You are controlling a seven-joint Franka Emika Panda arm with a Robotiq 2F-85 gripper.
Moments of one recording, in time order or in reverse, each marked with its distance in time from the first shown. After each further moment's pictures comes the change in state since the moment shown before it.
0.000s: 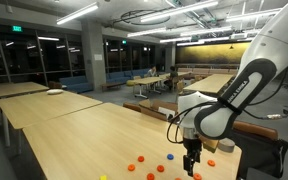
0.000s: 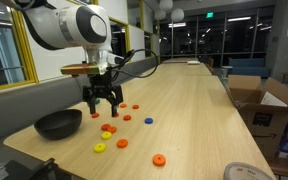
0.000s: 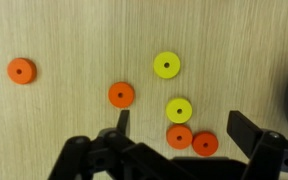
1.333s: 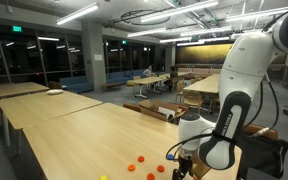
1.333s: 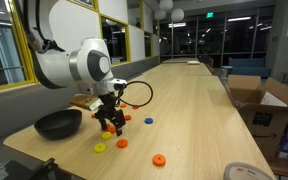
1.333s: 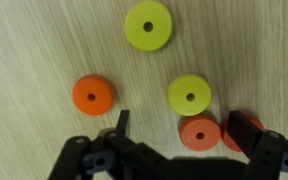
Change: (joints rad) arm 0.225 0.306 -0.237 0.005 -0.163 0.463 0.440
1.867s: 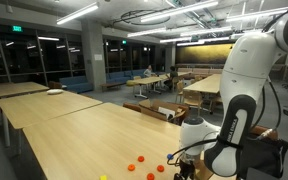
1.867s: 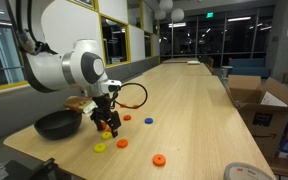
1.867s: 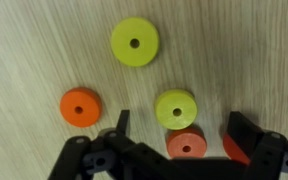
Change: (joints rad) arm 0.112 0.002 -0.071 -0.035 -0.001 0.054 0.026
